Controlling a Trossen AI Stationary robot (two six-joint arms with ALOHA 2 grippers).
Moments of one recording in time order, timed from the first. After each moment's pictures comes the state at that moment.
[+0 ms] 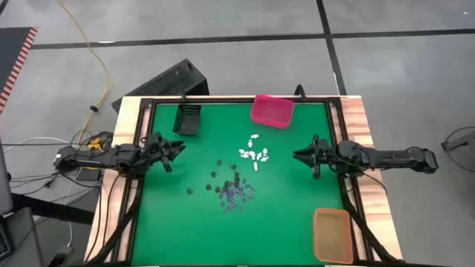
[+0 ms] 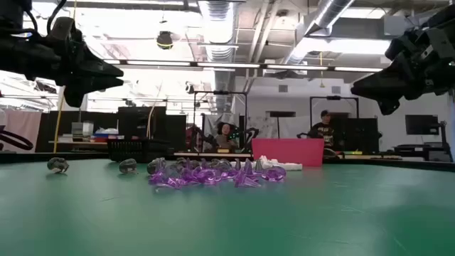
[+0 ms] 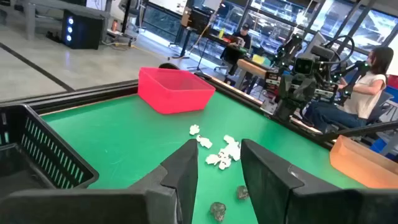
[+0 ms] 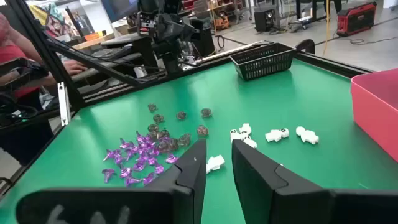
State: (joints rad) left arm -0.08 0.04 0.01 0.08 -0.51 -0.36; right arm -0.04 0.17 0.01 0.04 0.09 0.28
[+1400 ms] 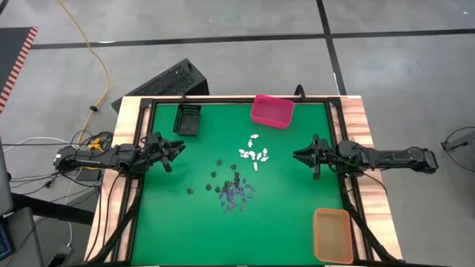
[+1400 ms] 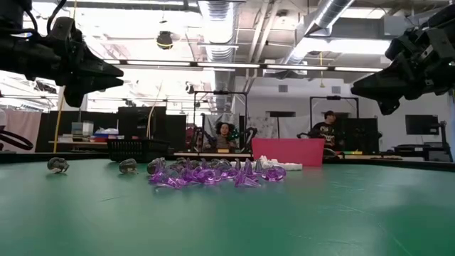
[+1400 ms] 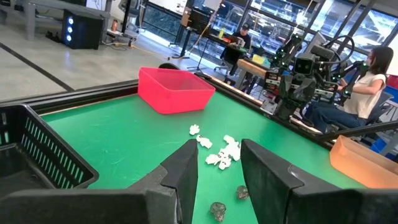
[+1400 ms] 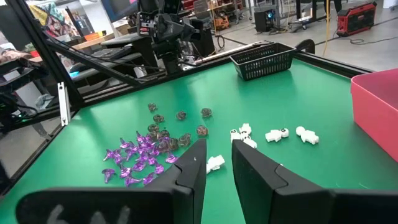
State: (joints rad) left arm -0.08 0.04 0.01 0.08 -0.51 -0.36; right arm -0.04 0.17 0.01 0.04 0.09 0.28
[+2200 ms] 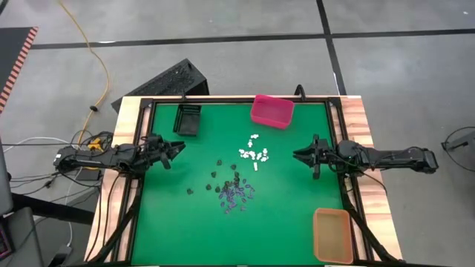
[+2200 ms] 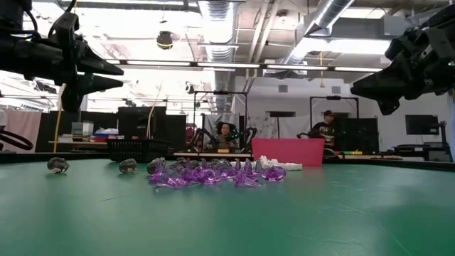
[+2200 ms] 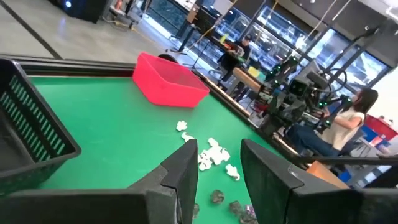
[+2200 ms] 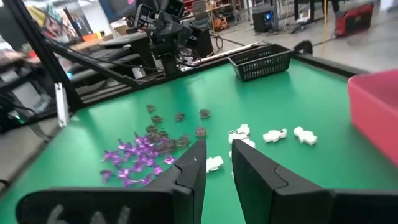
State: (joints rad) left arm -0.08 0.04 0.01 0.08 -0.53 -0.59; right arm -0.04 0.17 0.01 0.04 0.10 0.30
